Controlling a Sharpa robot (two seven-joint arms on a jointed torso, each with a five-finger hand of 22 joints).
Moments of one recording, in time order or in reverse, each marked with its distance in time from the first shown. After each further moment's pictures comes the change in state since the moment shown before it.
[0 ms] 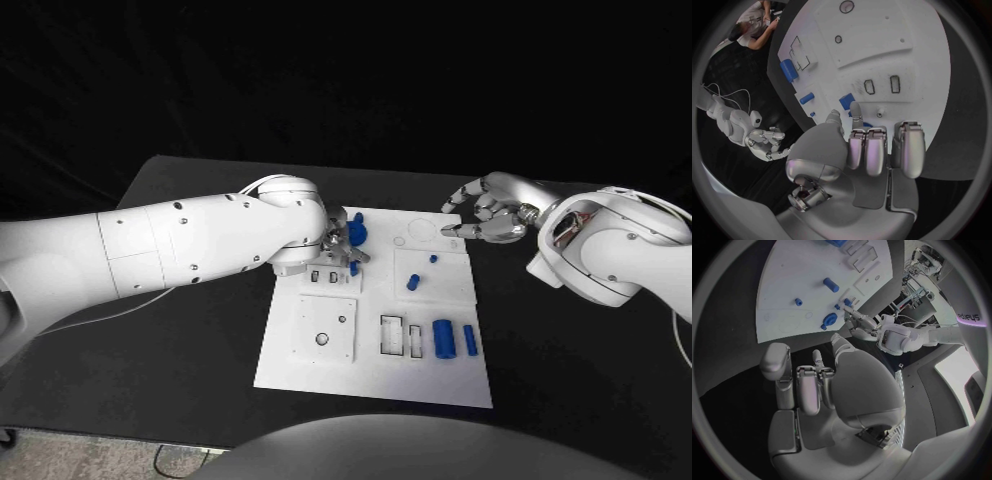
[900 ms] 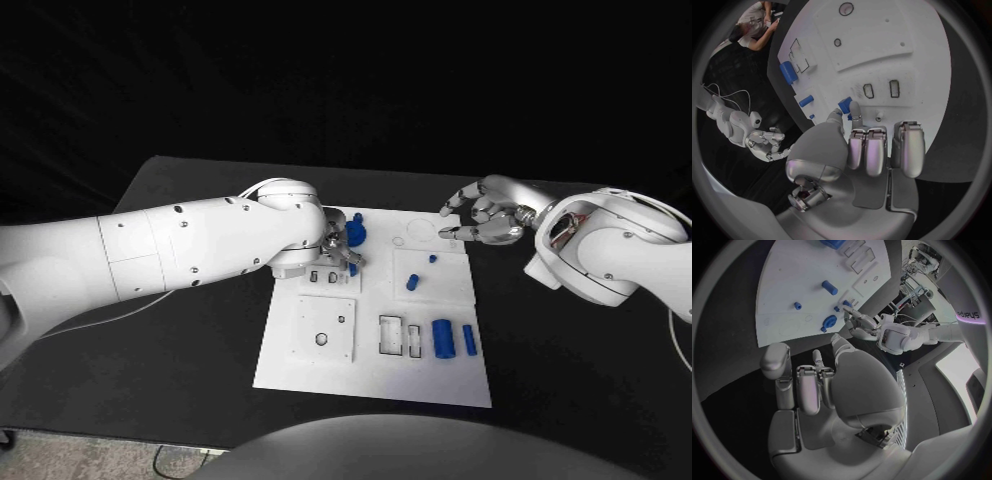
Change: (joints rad) left arm -0.009 0.002 0.001 -0.006 0.001 0.012 0.000; left_hand 0.033 -0.012 0.040 -0.029 0.068 0.022 -0.007 -0.036 0.030 -0.001 -0.006 0.000 0.000 0.003 -0.003 0.000 0.000 0.000 -0.004 -0.004 -0.004 0.000; right arm -0.005 0.005 0.000 -0.010 0.022 0.017 0.002; right_hand -0.002 0.002 -0.003 0.003 0.004 0.003 -0.003 0.000 -0.003 0.000 0.000 -0.004 0.000 0.000 0.000 -0.008 0.000 0.000 -0.004 0.004 -0.017 0.000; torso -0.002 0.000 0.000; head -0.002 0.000
